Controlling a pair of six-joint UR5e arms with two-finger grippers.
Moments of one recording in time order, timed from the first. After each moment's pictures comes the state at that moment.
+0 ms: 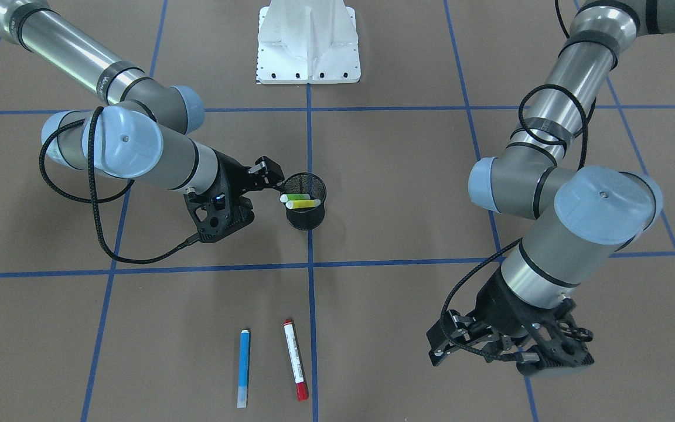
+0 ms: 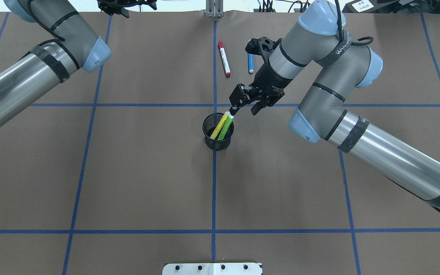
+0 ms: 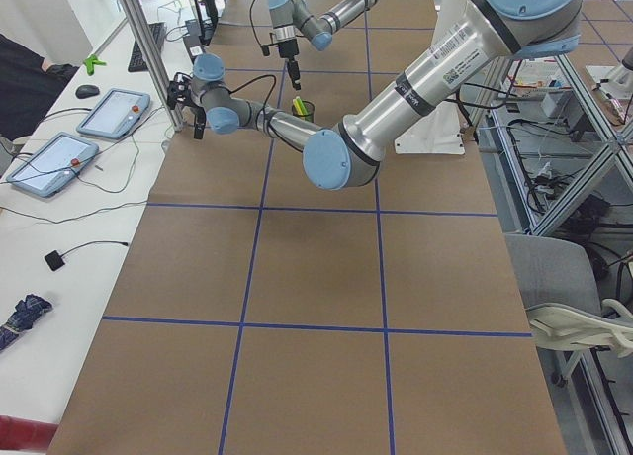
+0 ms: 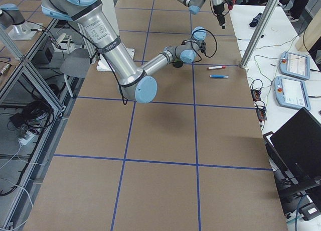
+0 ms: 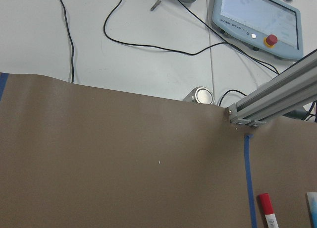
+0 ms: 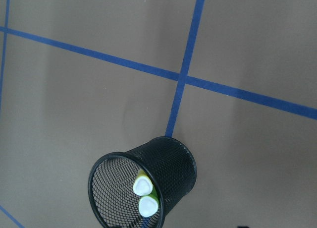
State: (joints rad) left arm -1.02 -2.48 -0.99 -2.33 -2.06 -1.14; right arm 0.78 -0.87 1.39 -1.08 2.48 0.93
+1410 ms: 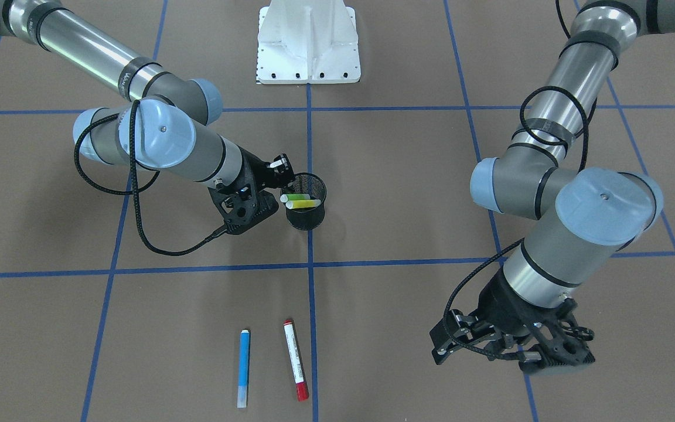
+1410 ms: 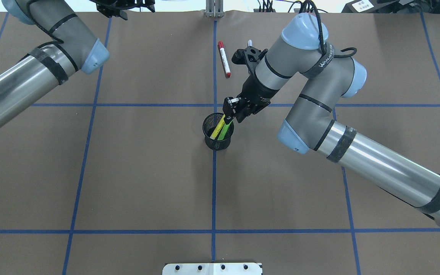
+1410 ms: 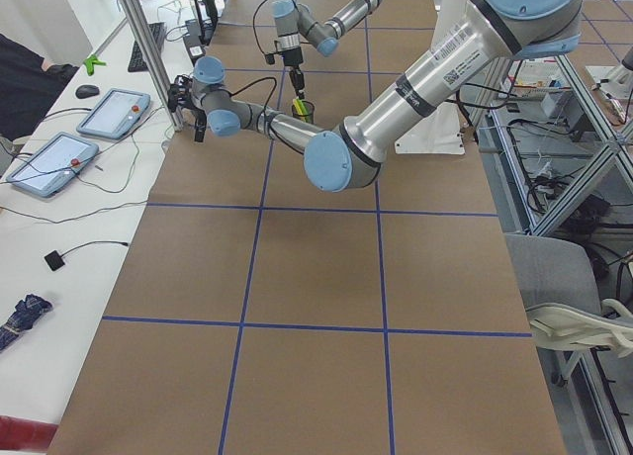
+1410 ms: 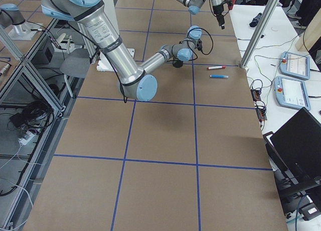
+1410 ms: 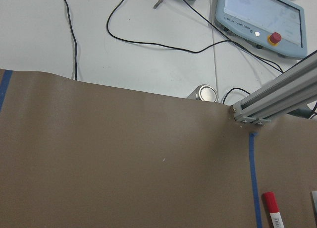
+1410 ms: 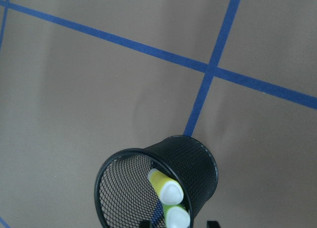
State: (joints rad) left arm -1.02 -2.47 -0.99 -2.33 -2.06 -1.14; right arm 0.74 -0.85 1.39 -1.08 2.41 0.88
